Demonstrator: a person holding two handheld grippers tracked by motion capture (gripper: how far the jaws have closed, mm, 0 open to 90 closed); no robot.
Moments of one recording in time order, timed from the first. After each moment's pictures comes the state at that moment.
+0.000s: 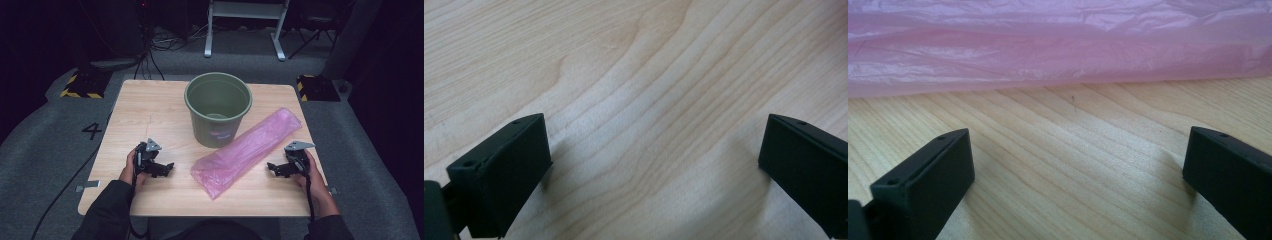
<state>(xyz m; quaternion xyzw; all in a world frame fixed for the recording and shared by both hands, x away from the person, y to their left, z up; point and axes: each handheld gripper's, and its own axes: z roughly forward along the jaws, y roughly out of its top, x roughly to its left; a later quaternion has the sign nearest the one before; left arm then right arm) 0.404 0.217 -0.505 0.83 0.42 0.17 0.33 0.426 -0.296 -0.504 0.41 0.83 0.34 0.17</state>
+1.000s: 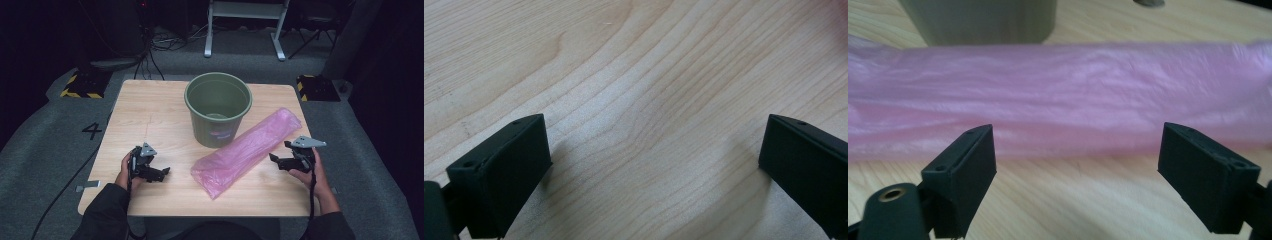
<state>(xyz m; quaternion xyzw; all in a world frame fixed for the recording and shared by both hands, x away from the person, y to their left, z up) 0.390 0.228 -0.505 0.83 0.41 0.16 0.33 0.416 -0.290 -0.463 0.37 0.80 0.41 0.22</state>
